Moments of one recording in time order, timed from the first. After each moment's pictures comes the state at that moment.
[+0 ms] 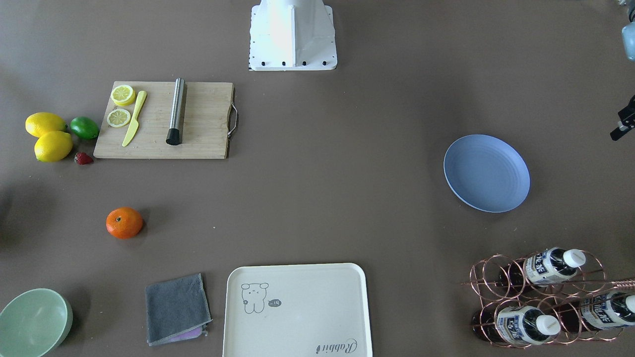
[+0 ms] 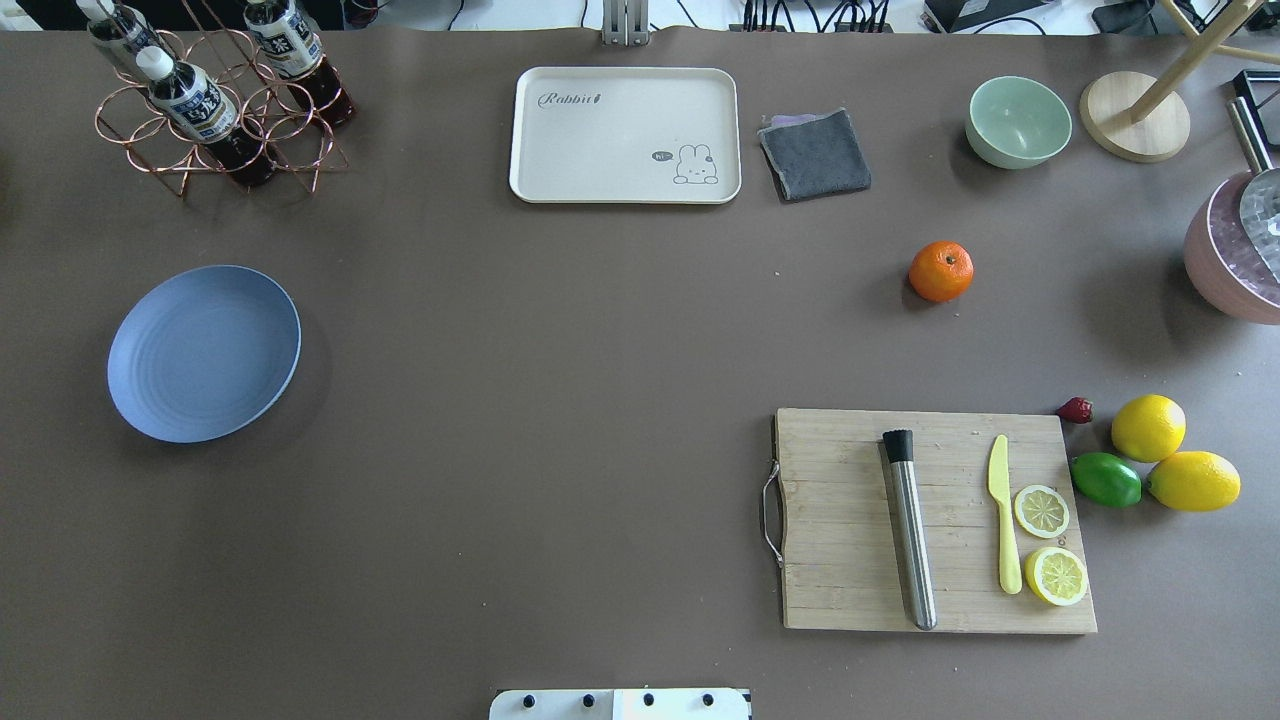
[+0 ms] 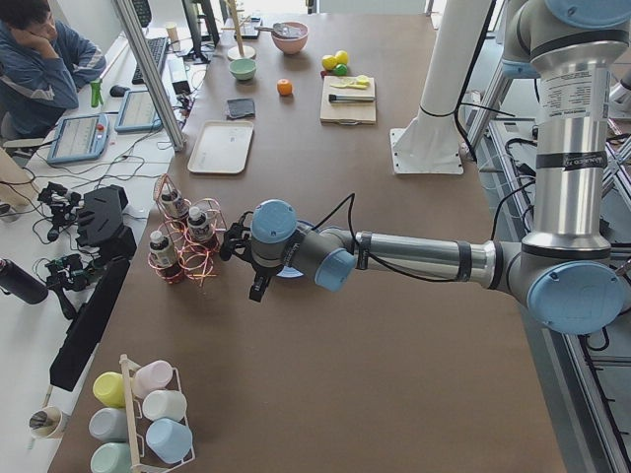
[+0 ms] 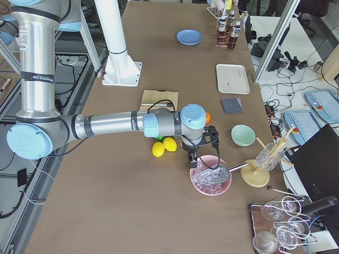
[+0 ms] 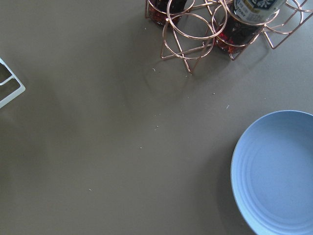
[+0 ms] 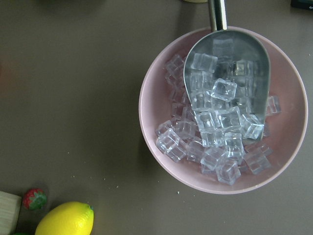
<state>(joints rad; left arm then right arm) -1.38 -1.52 -1.67 -2.07 -2.42 -0.30 1.43 -1.63 1.79 -1.45 2.37 0.17</state>
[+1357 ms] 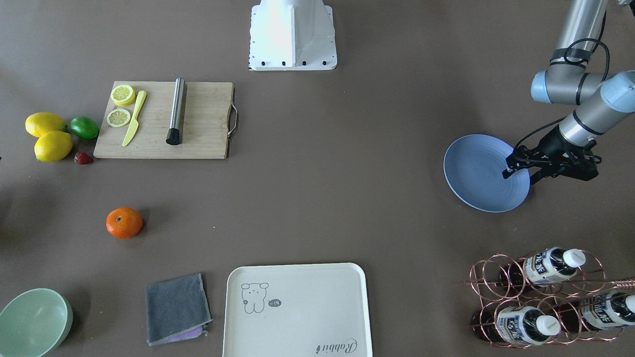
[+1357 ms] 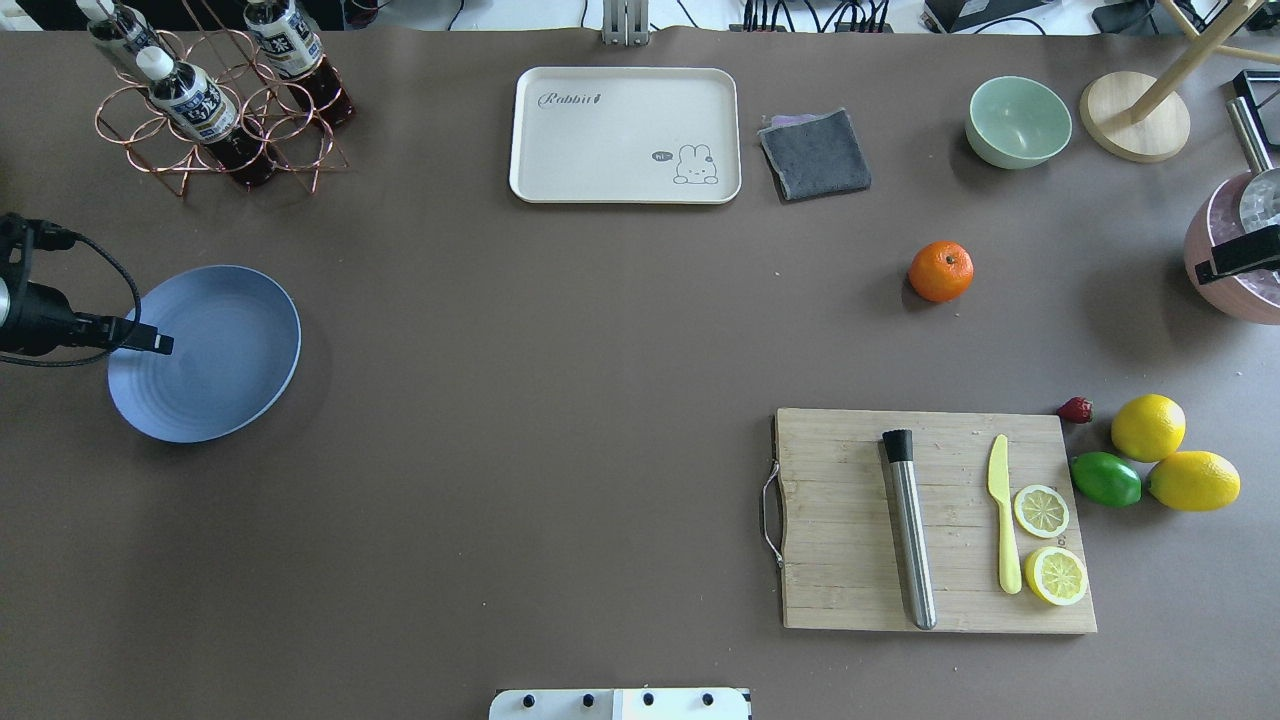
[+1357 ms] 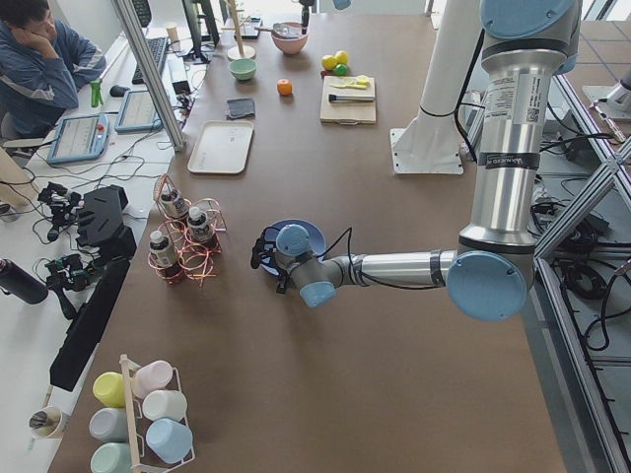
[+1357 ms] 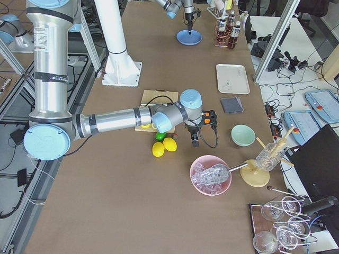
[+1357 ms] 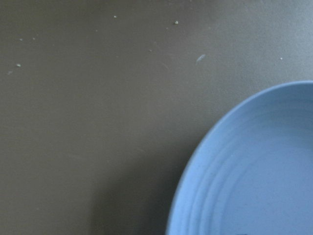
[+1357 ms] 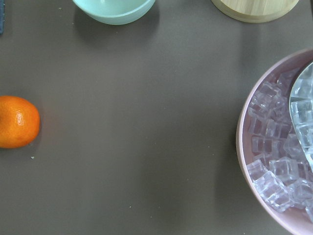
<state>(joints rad) -0.97 -1.62 -1.33 -2.67 -2.21 -0.88 1.26 -1.63 1.79 -1.21 2.28 0.49</state>
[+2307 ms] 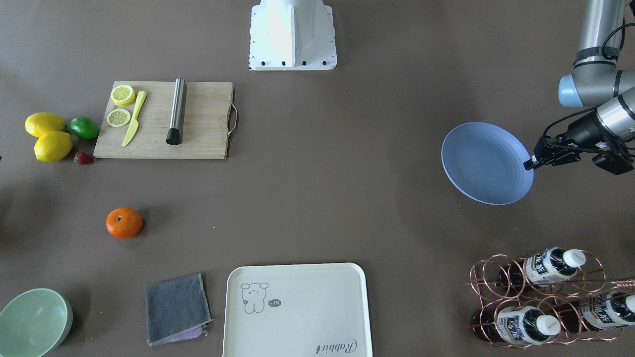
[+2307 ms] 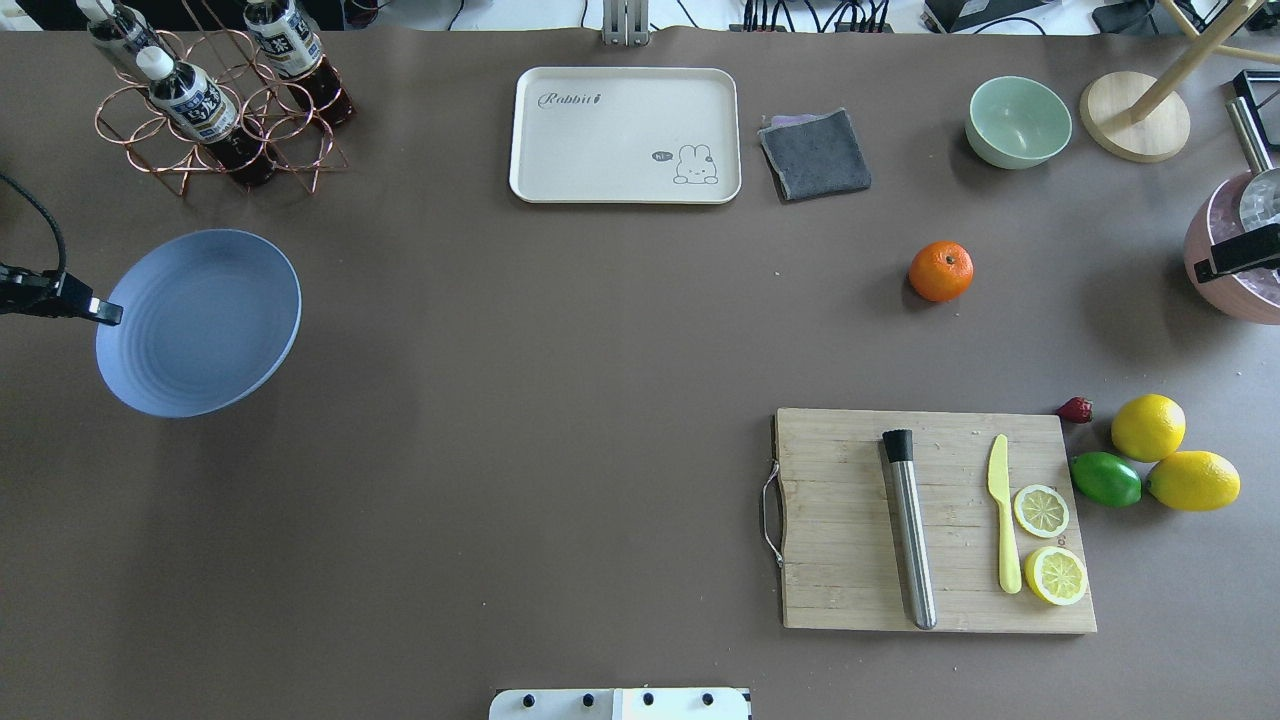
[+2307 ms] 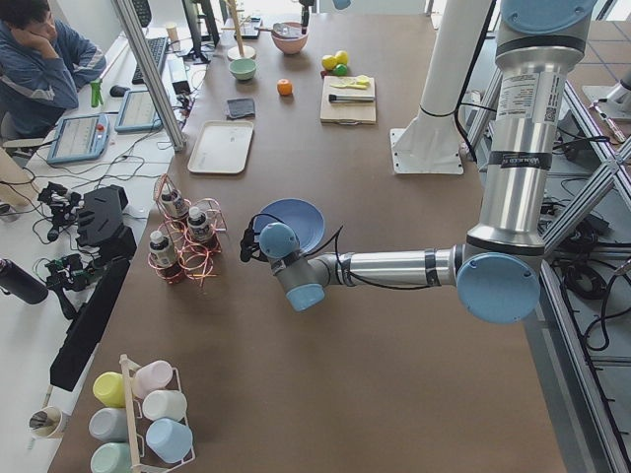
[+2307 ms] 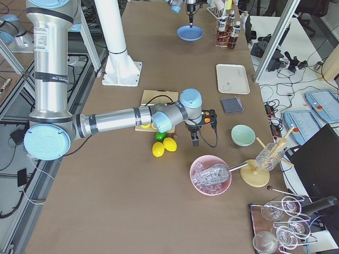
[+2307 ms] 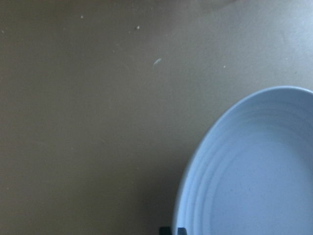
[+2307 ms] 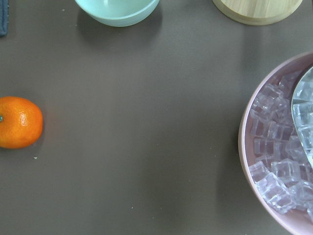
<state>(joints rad) -1.16 -1.67 -1.36 -2.70 -2.56 -0.98 1.26 -1.62 1.79 -1.21 2.28 0.49</state>
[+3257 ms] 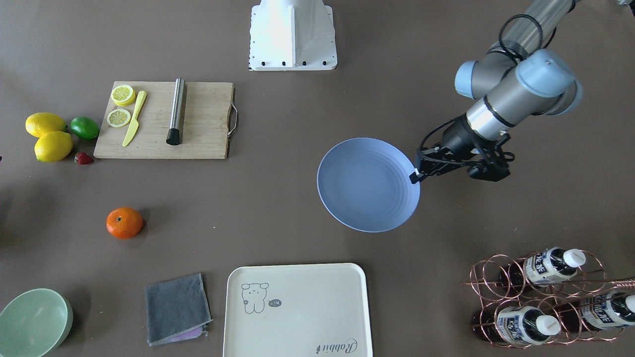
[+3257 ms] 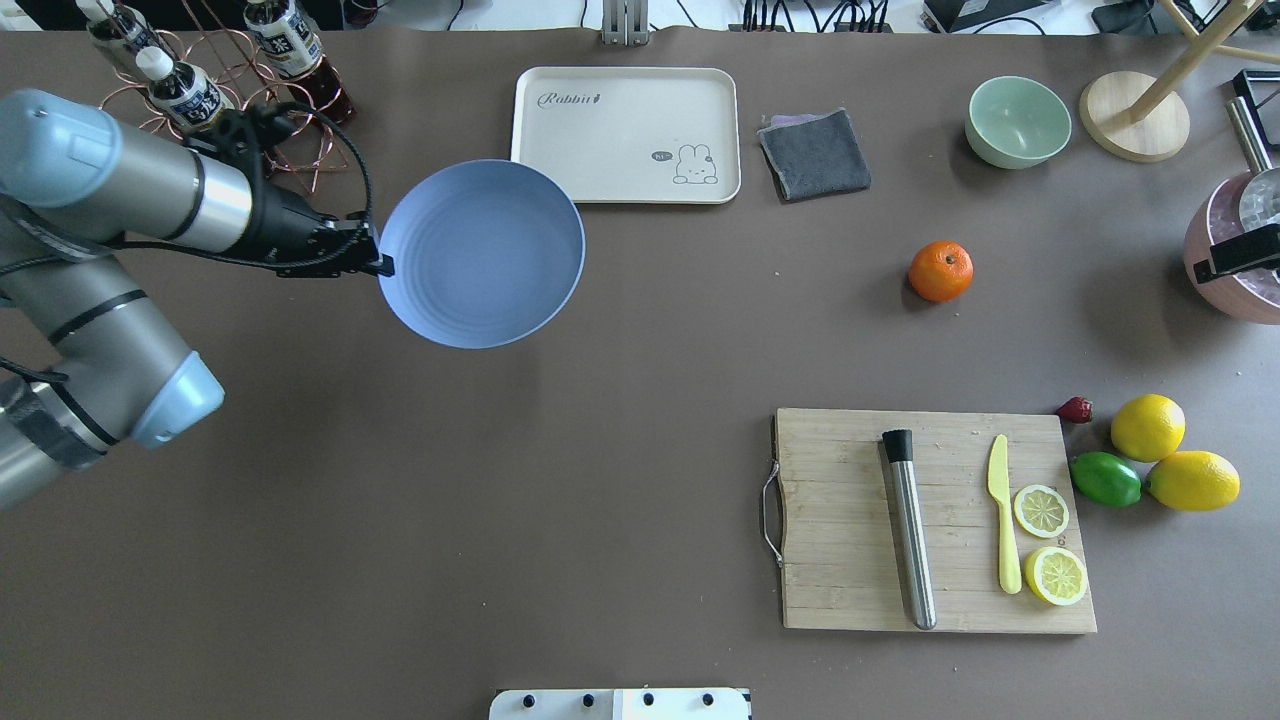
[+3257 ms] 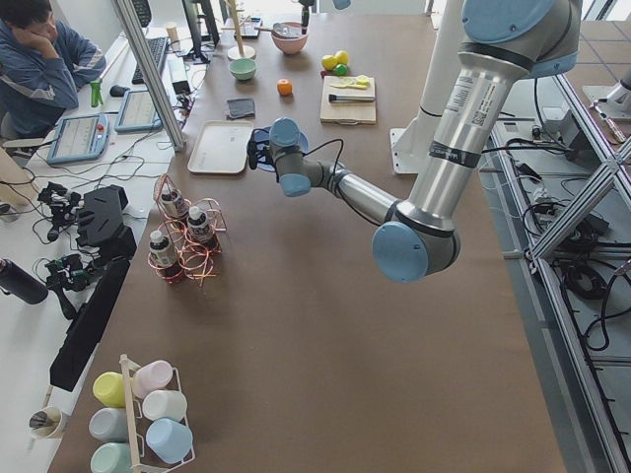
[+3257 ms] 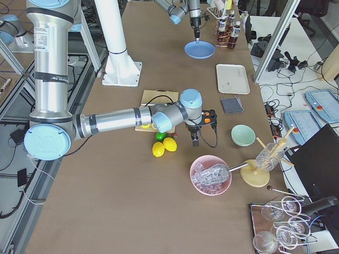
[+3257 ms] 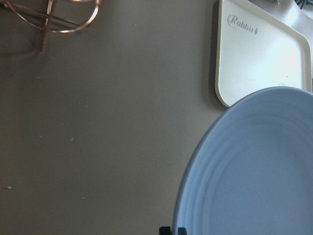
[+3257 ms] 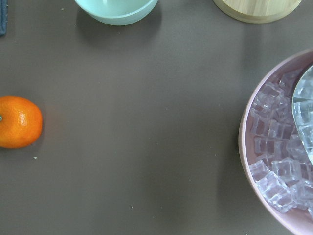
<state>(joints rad) -0.77 -1.99 -1.58 -2.30 -2.08 -1.37 1.26 -1.62 1.79 -1.21 2.28 0.49</state>
